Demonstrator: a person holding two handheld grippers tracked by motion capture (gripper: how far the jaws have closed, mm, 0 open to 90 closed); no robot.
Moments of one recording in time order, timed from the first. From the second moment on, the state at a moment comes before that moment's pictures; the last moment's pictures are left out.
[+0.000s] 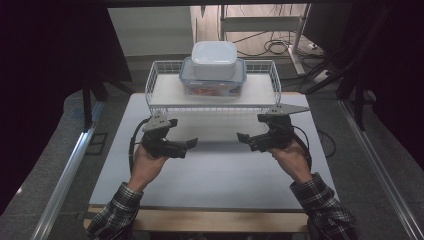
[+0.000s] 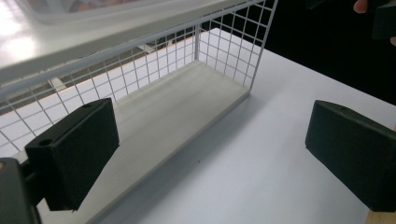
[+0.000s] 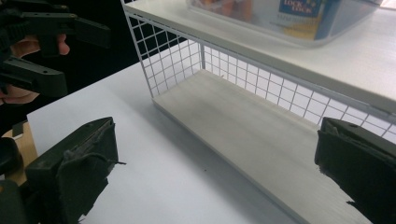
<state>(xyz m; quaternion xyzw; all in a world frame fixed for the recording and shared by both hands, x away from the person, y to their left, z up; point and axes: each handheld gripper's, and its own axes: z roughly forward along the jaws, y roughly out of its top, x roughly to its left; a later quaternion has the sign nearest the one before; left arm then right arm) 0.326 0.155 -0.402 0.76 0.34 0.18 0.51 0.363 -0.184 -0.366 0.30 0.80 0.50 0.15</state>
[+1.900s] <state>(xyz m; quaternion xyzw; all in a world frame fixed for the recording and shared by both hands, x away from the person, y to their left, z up) 0.286 0.177 -0.485 0.77 0.39 0.17 0.48 0.327 -0.221 -0.444 0.34 0.80 0.48 0.14</state>
